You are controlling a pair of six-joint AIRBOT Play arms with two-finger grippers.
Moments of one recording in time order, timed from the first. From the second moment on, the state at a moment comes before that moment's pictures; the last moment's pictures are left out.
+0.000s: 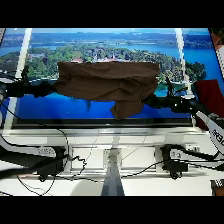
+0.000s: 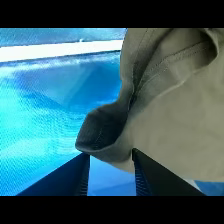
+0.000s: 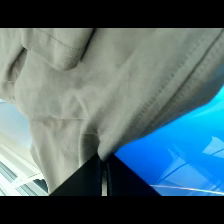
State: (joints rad) left arm 0.49 -1.62 1.03 0.86 -1.06 -0.95; right arm -0.16 -1.36 0.52 -0.36 0.96 0.78
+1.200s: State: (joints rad) left arm 0.58 -0.76 1.43 0.05 -0.89 -0.60; right arm -0.16 -0.62 1.39 -0.53 0.81 0.80
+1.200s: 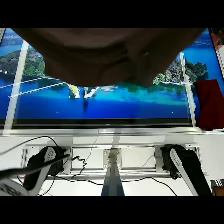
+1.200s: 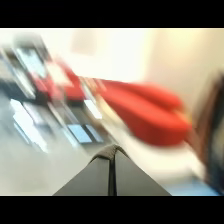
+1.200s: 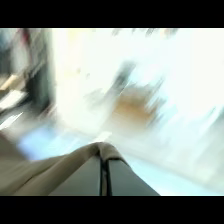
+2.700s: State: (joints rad) left arm 0.28 -1.59 1.41 0.47 -0.98 -0.77; right arm -0.16 -1.53 1.46 -0.68 1.02 1.06
